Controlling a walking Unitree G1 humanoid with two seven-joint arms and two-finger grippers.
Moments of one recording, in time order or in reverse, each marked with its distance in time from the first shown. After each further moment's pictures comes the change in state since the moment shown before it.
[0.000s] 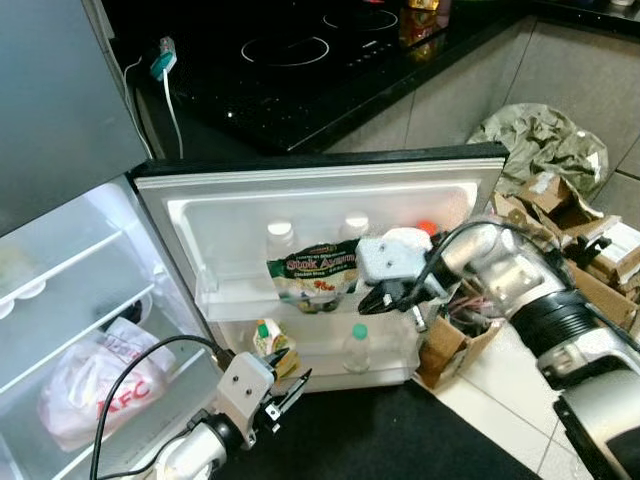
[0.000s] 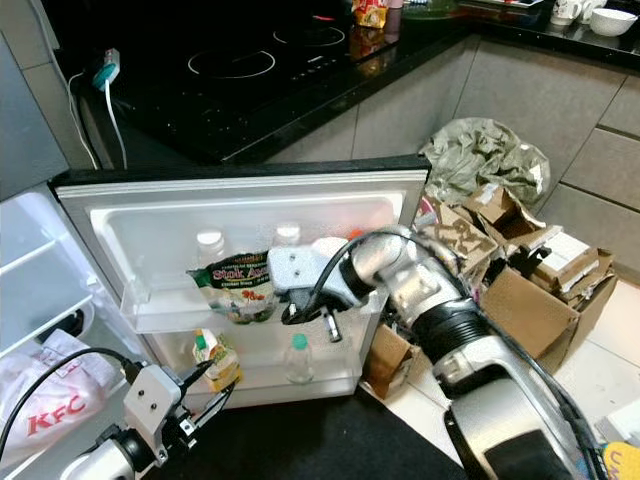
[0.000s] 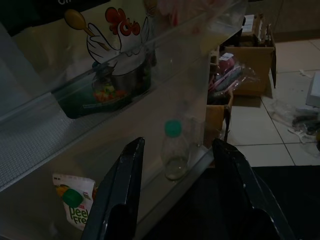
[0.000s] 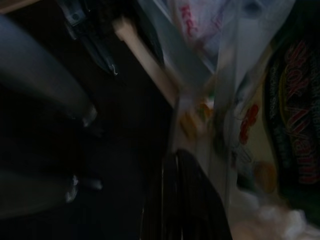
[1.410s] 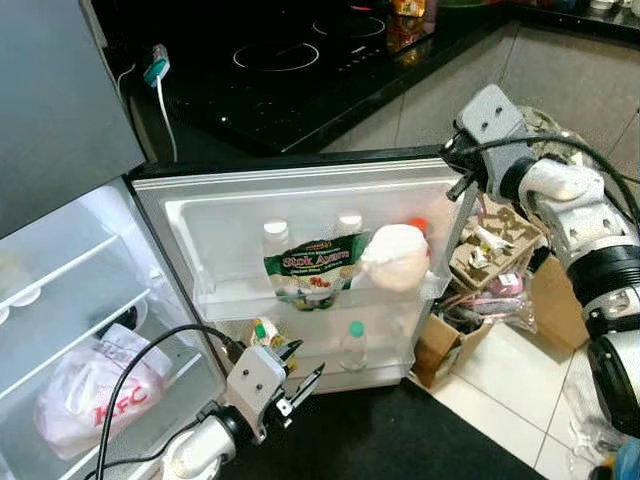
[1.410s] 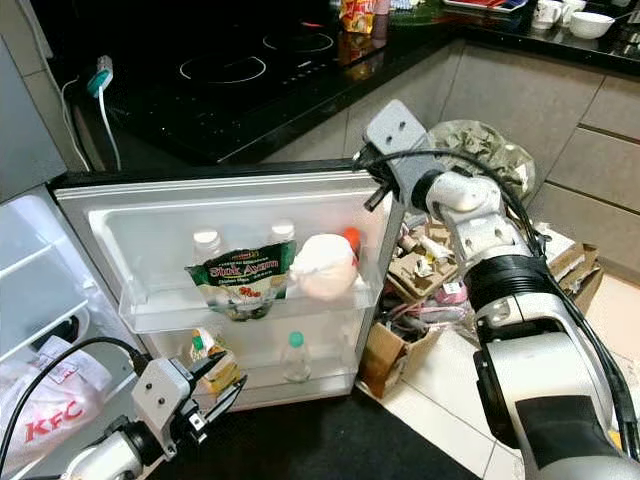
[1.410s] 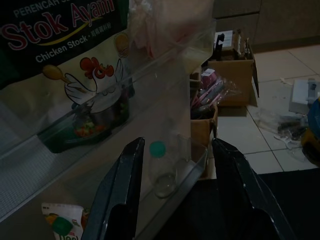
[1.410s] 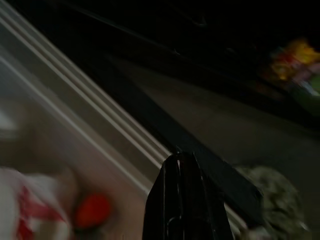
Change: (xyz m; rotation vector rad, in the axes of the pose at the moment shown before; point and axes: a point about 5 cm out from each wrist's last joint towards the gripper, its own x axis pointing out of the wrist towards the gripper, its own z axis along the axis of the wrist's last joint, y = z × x) left arm 0.004 -0.005 0.016 0.017 -0.030 -0.043; right arm -0.095 -0.056 -0.052 0.205 0.098 -1.212
